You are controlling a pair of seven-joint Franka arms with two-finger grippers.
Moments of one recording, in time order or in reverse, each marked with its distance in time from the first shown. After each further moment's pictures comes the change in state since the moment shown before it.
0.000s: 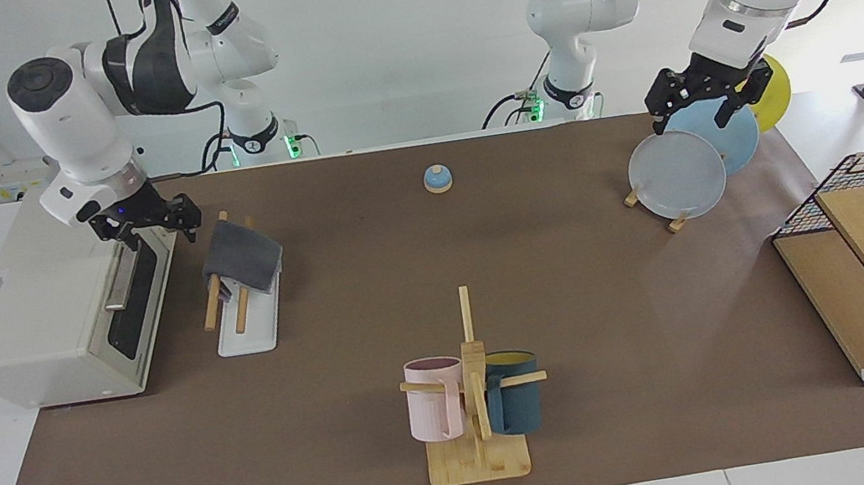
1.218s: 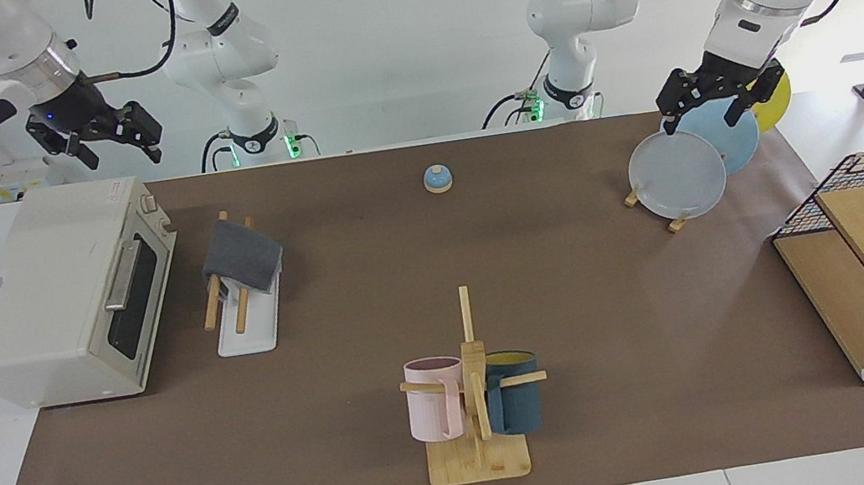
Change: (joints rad) left arm 0.022 0.001 0.006 0.000 0.000 0.000 0.000; right arm -0.007 0.058 -0.003 0.427 0.089 -0.460 0.086
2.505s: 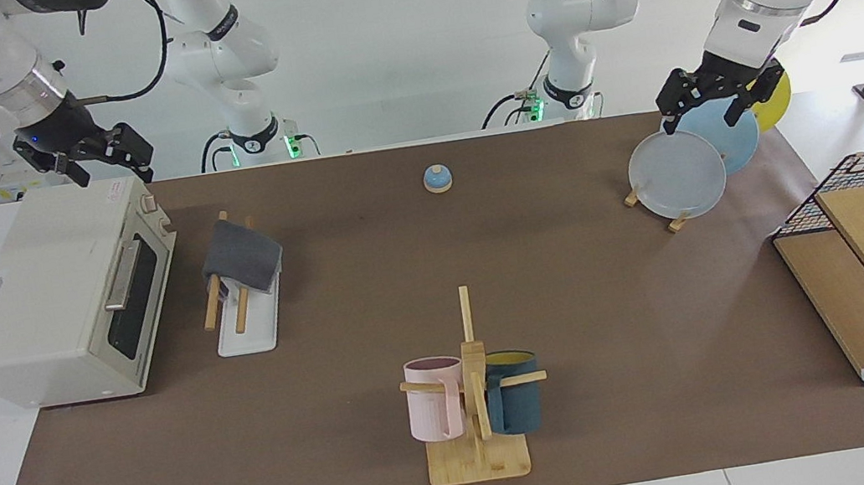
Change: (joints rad) left arm 0.000 0.000 0.000 0.000 0.000 0.000 0.000; right arm -0.071 0.084 0.062 0.091 0.010 0.011 0.030
